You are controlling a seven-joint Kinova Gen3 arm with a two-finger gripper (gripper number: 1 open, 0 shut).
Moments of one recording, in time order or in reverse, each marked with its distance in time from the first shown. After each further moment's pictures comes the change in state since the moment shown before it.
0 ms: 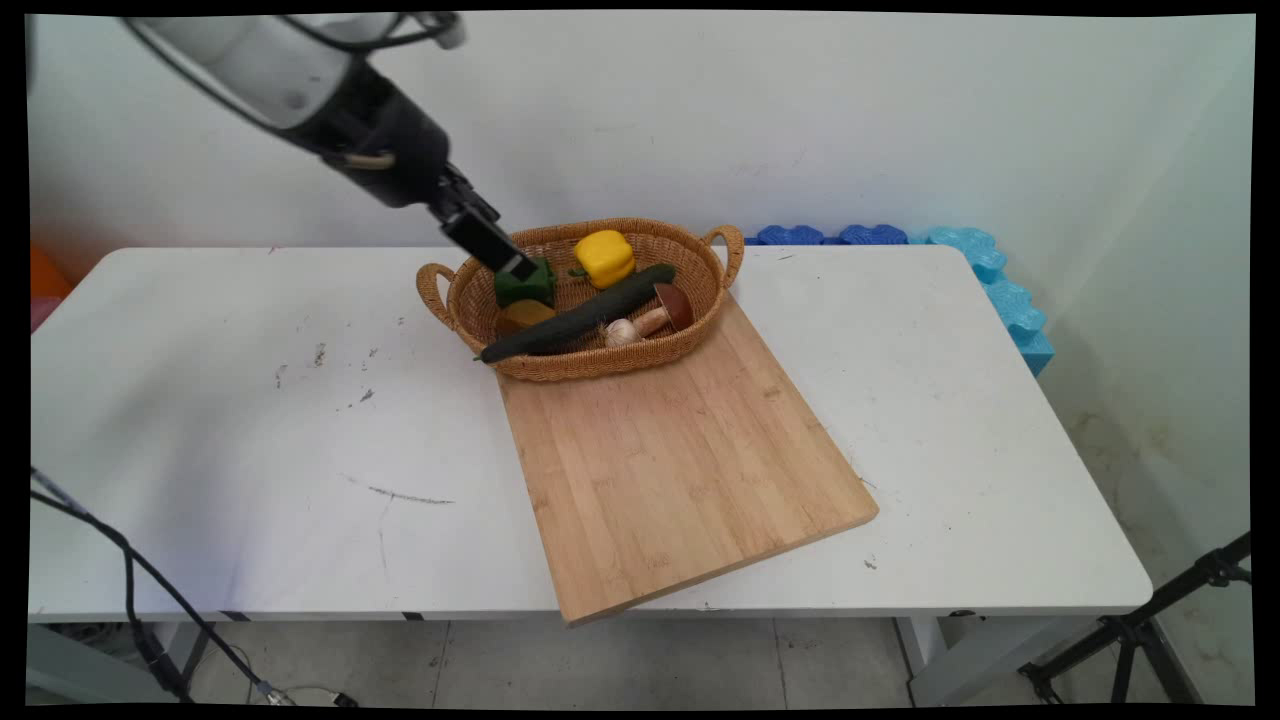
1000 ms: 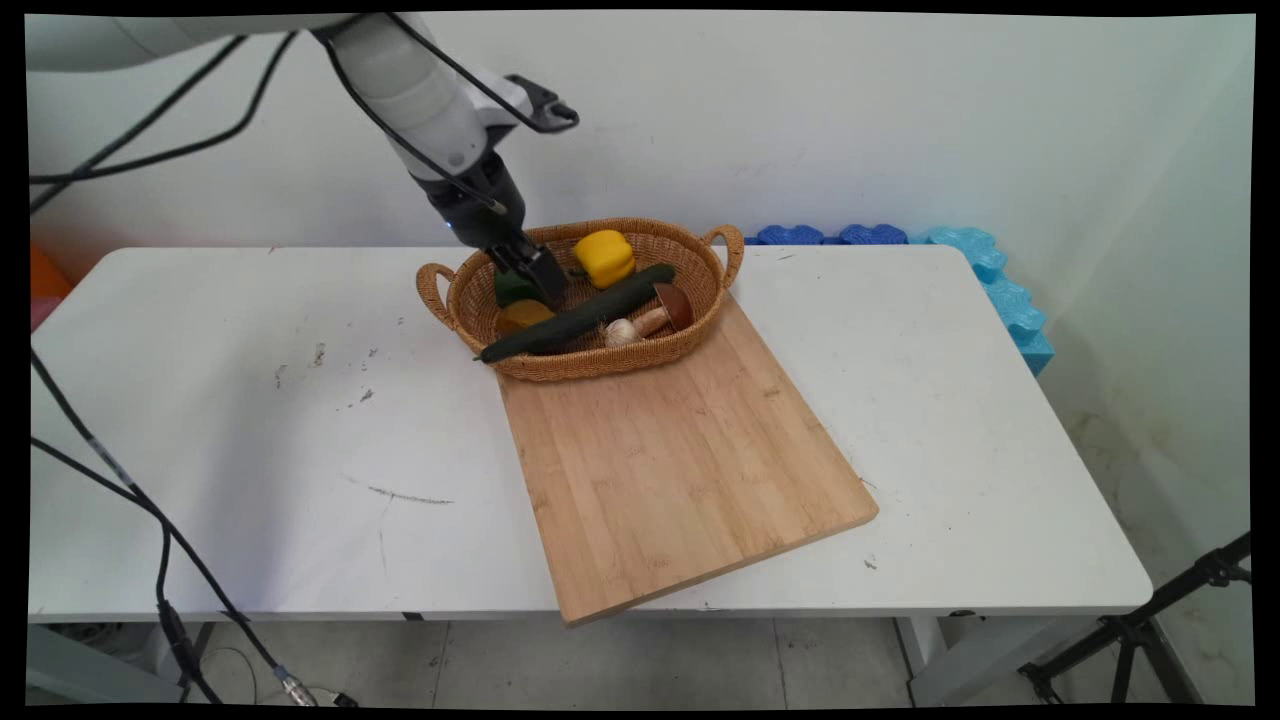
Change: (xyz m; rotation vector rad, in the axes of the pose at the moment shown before) arm 0.038 -0.035 0.121 0.137 -0.241 -0.234
